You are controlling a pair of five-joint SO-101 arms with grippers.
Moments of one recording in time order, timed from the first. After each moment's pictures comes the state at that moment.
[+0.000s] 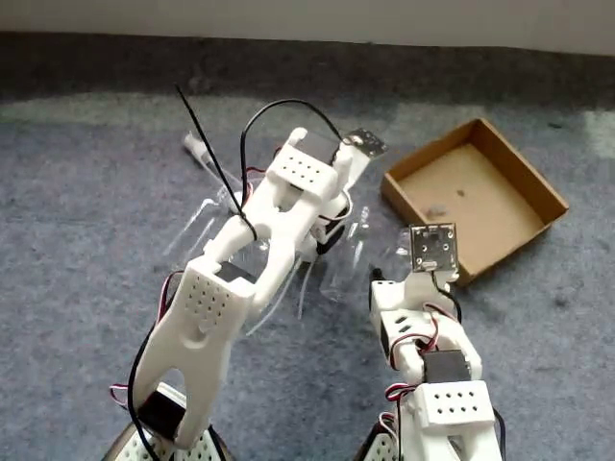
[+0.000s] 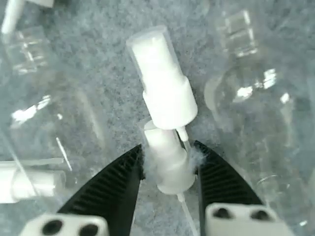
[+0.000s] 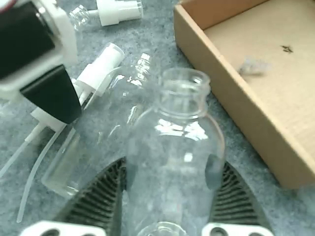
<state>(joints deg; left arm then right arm) 23.7 50.3 -45.5 94.5 -7.4 -10.3 -73.9 88.9 32.6 0.0</state>
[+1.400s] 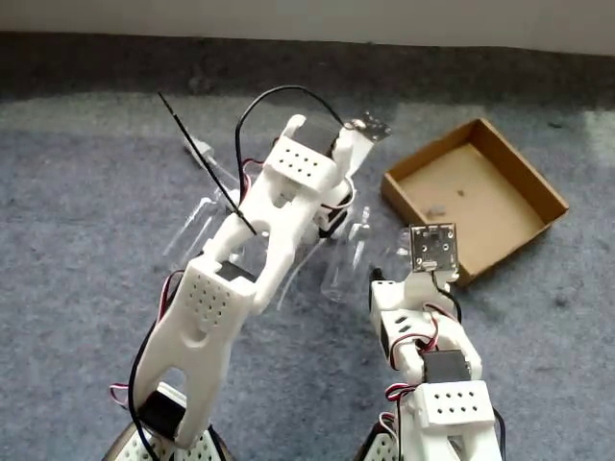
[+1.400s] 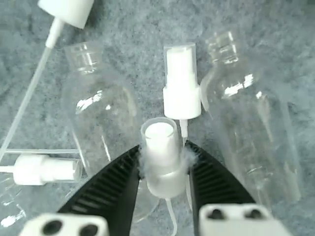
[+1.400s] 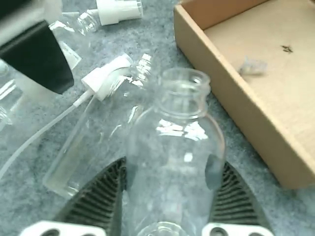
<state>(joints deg) 23.5 49.7 -55.2 99.8 -7.3 -10.4 -73.9 88.9 32.6 0.0</state>
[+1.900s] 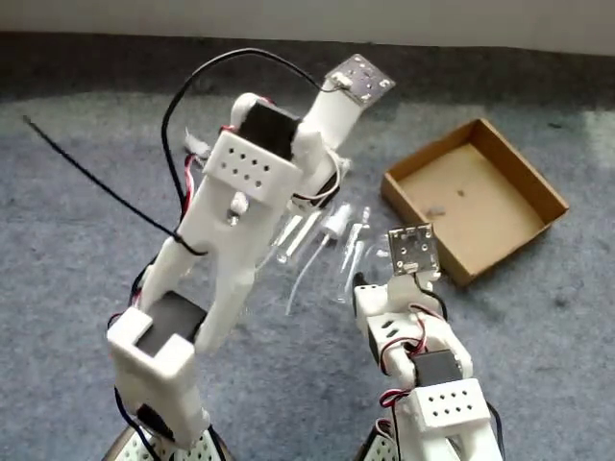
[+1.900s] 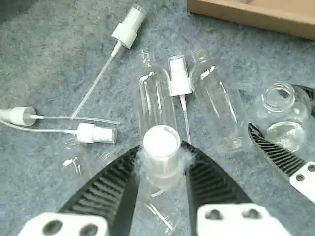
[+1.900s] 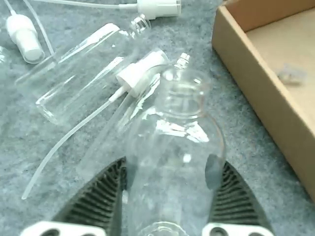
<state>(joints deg) 23.5 14.0 -36.5 99.9 -7.3 -16.5 -73.9 88.9 32.6 0.0</state>
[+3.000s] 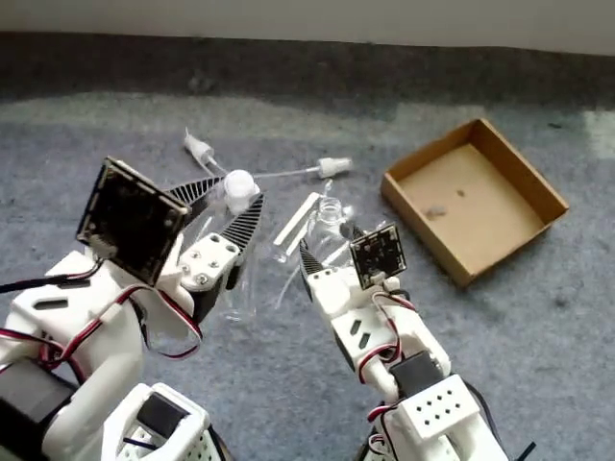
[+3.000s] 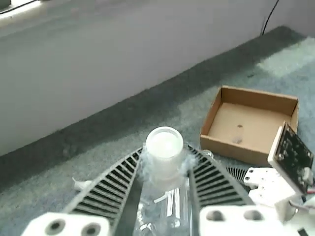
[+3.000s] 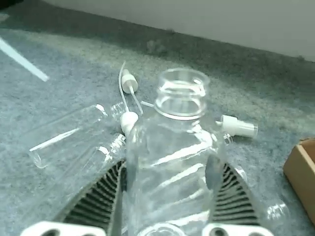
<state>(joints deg) 23.3 -57.4 6.7 79.1 -2.7 -32.6 -73.9 86.5 12.1 0.0</state>
